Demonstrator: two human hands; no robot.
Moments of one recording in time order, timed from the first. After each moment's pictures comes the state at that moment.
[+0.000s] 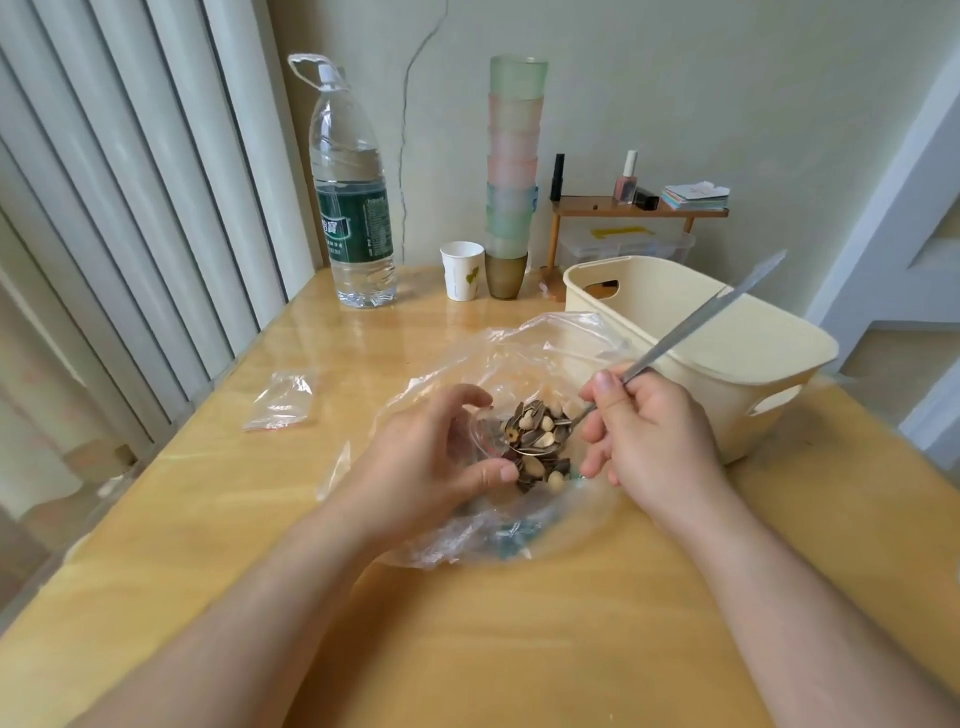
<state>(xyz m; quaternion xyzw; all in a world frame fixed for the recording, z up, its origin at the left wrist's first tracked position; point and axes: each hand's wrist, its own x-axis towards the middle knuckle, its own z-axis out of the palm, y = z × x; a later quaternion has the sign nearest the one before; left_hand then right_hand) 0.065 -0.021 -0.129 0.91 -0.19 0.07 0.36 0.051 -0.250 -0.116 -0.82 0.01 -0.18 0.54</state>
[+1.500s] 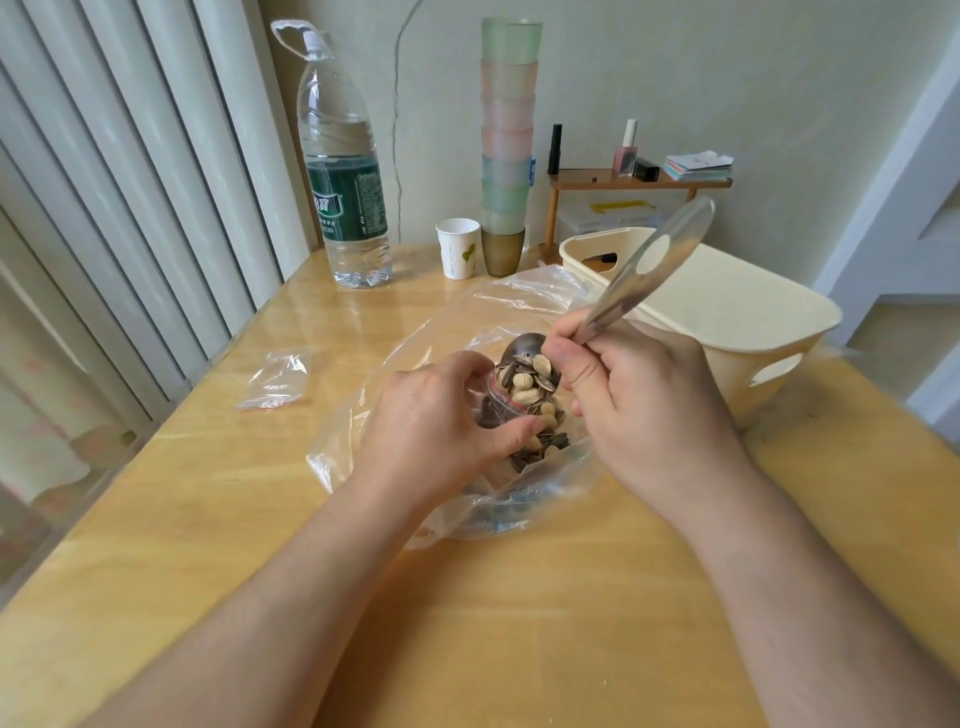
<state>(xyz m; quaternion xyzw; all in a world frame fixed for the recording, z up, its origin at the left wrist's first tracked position) 0.061 -0.051 -0.119 0.93 -0.12 0.20 0.30 0.028 -0.239 -0.084 -0.86 -0.20 -0.35 0.31</state>
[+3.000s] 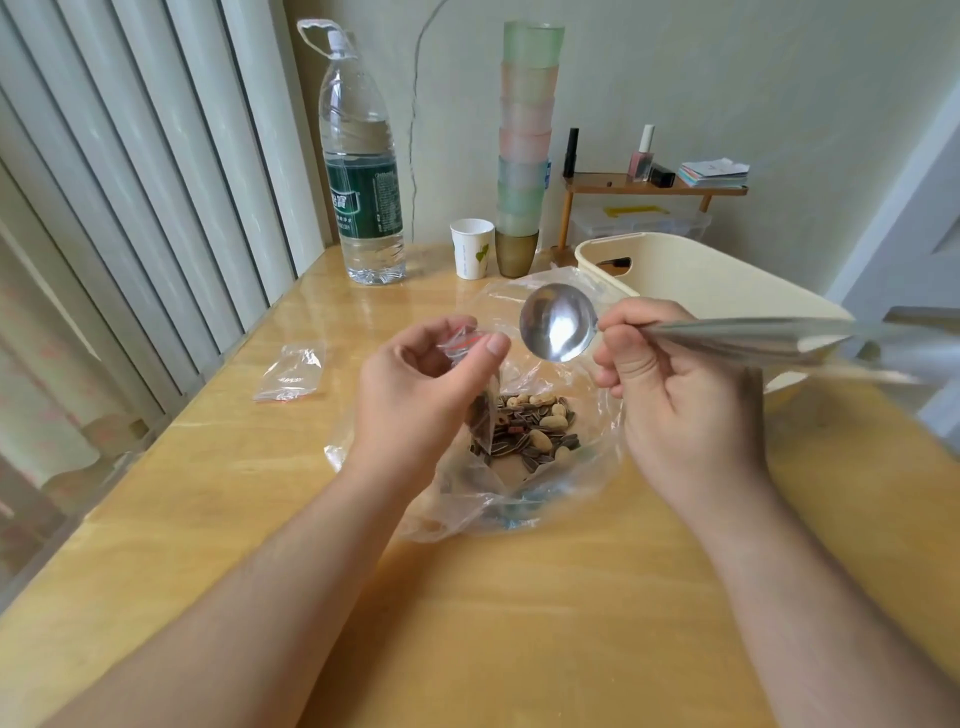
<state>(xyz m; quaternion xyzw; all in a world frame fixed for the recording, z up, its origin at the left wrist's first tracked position) 0.061 -0.044 -0.112 0.64 -0.04 0.14 0.76 0.030 -0.246 -0.094 -0.79 -0.20 -0.41 0.40</state>
